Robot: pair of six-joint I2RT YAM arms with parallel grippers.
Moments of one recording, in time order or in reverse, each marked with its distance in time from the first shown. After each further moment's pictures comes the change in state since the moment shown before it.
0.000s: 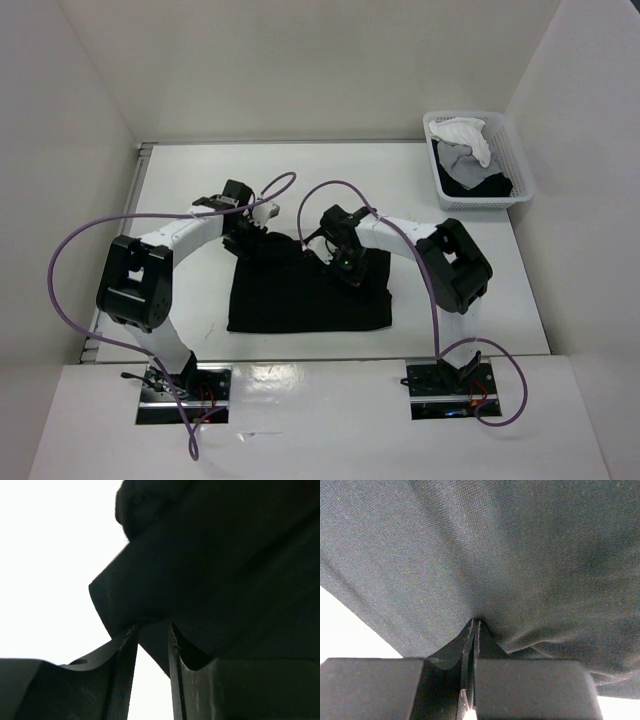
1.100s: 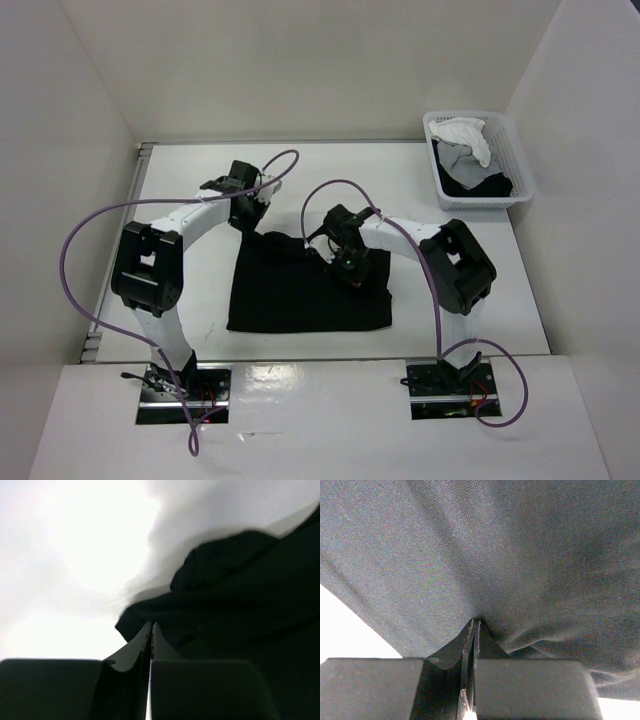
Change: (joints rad) left arm 0.000 0.126 0.170 0.069 -0.109 -0.063; right arm -0.016 -0.022 -0.030 0.032 -0.023 0.019
